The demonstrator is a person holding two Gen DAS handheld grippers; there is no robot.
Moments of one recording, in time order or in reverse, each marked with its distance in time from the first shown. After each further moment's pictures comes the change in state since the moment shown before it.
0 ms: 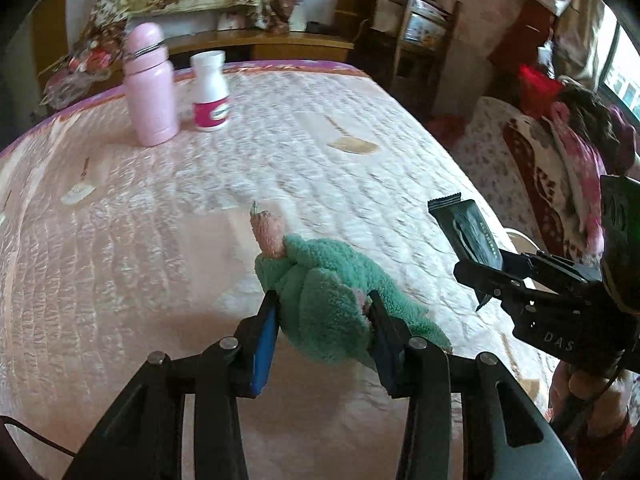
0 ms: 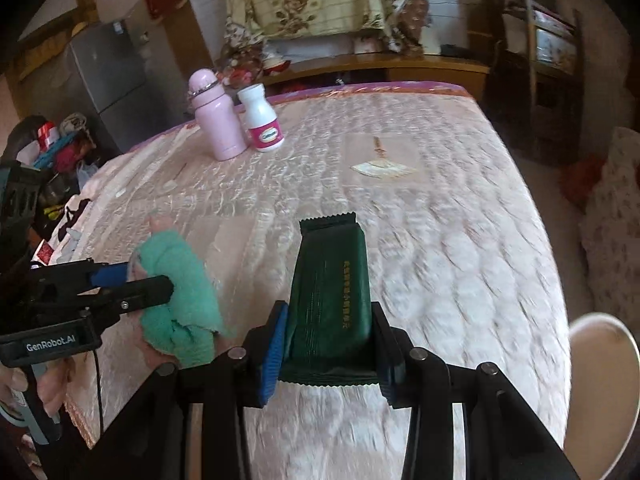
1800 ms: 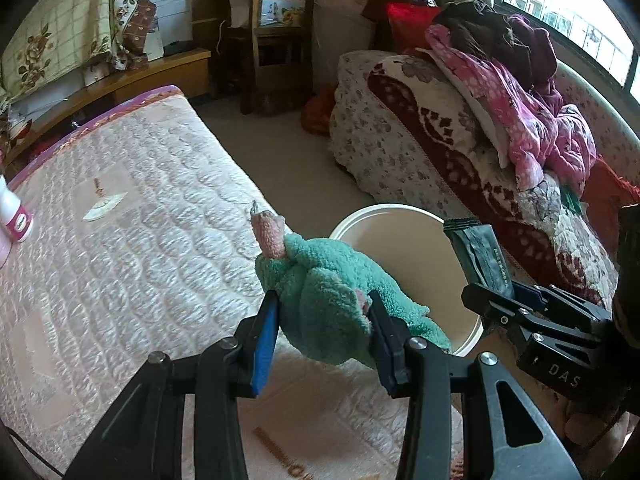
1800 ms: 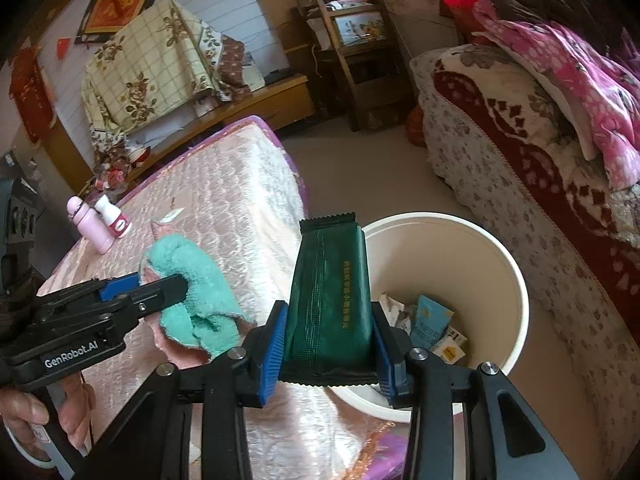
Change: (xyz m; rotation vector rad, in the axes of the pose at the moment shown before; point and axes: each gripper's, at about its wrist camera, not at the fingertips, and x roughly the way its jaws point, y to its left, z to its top) left arm 0.063 -0.248 0.021 0.314 0.023 -0.182; right arm -0.154 -0.185 -0.113 0.451 -0.147 -0.282
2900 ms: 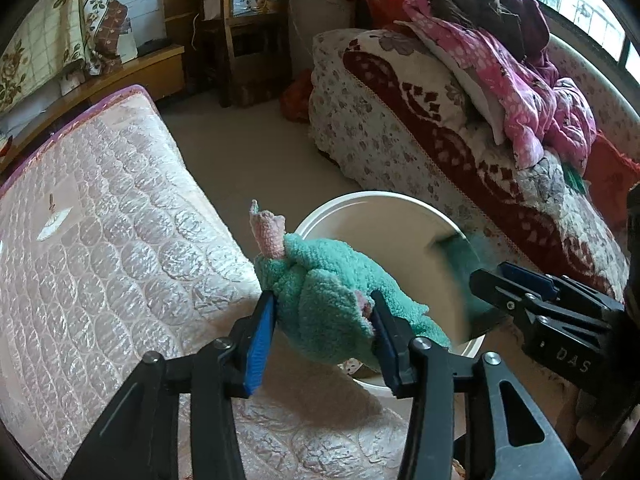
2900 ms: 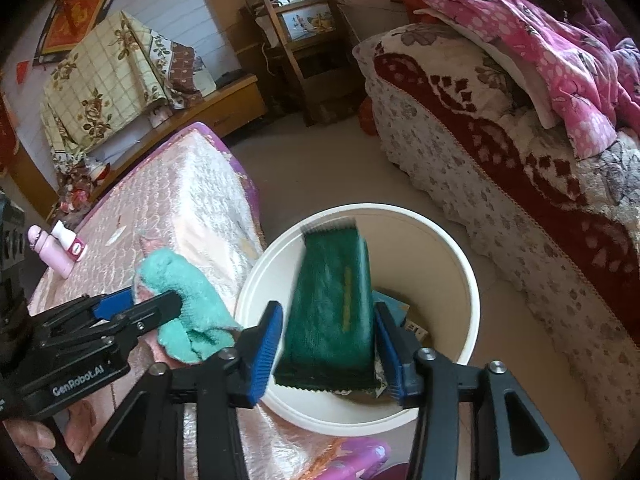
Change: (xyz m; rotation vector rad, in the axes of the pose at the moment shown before) left arm 0.054 -0.043 0.011 0.063 0.041 -0.013; right arm 0.016 -0.060 0.005 0.104 0.022 -0.111
